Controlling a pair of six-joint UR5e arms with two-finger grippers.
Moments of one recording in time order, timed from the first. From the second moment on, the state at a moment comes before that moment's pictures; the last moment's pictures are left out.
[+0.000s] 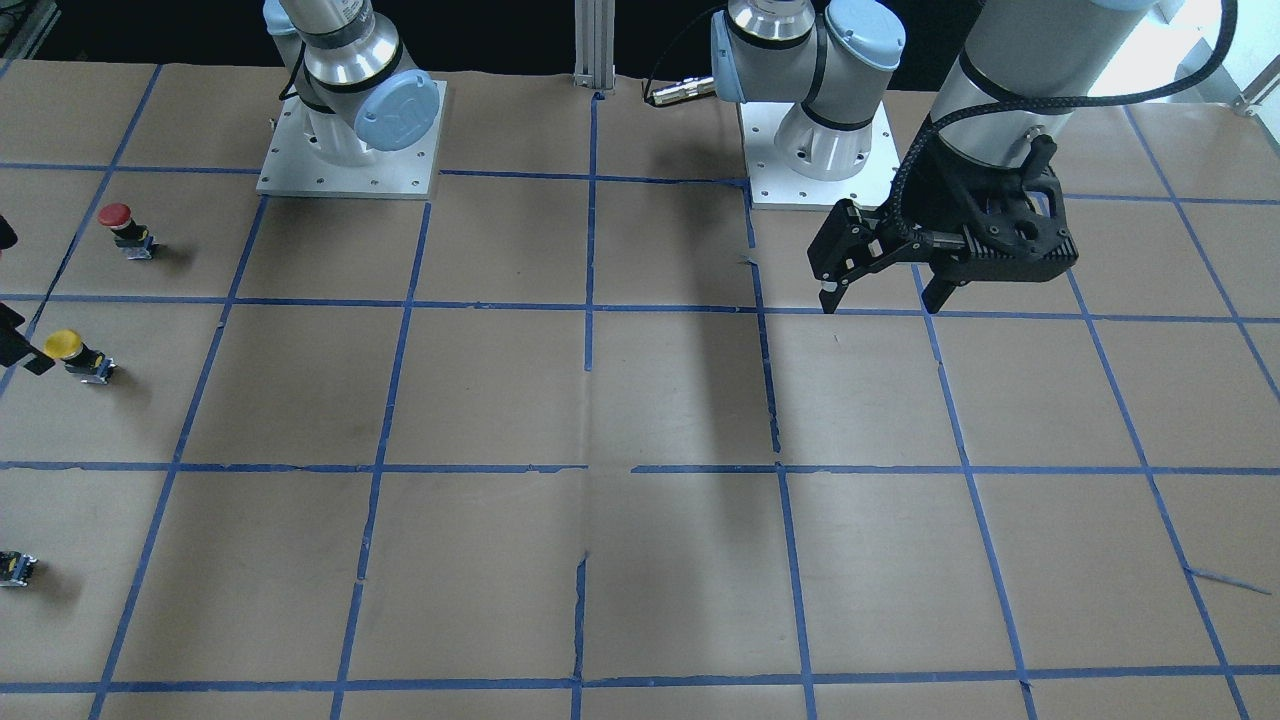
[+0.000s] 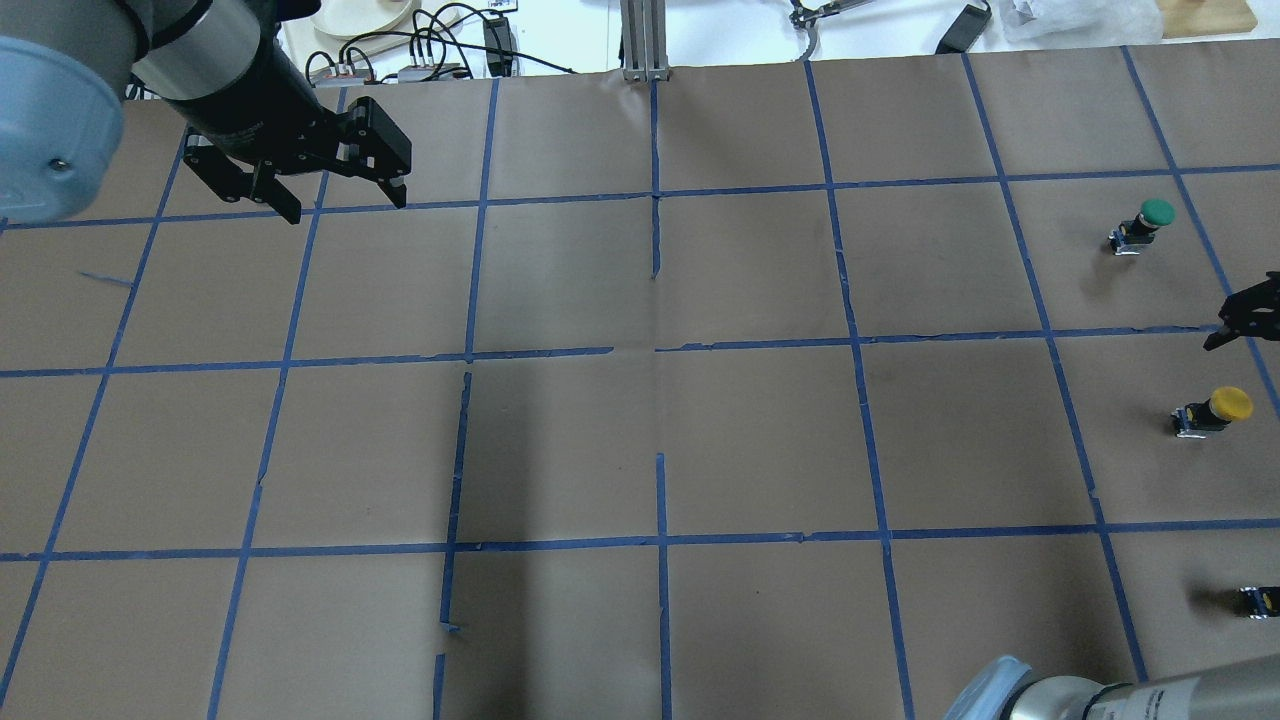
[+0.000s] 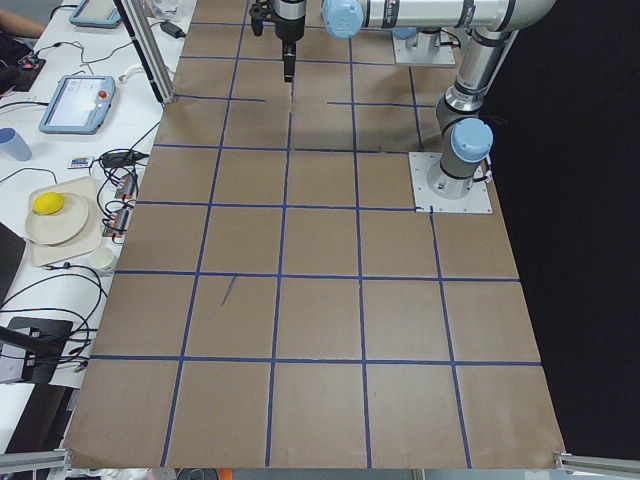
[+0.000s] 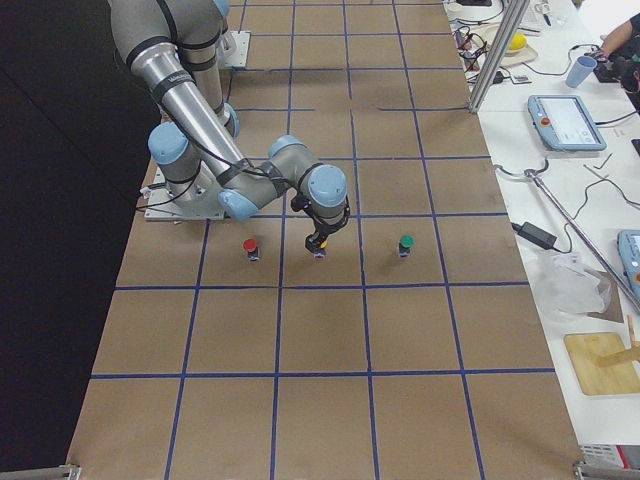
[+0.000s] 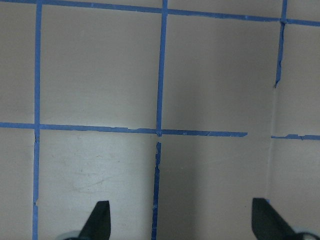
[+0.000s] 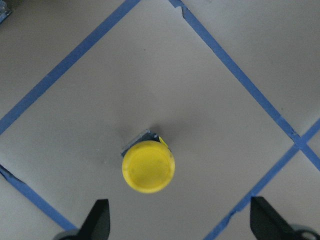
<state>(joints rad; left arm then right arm) -1.53 -1.61 -1.55 -1.46 1.50 -0.03 0.74 -1.38 1.90 -2.01 -1.43 -3.17</state>
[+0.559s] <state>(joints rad) -1.53 -1.61 -1.55 -1.46 1.50 -0.03 0.83 -1.42 1.59 -1.73 -1.42 -2.76</state>
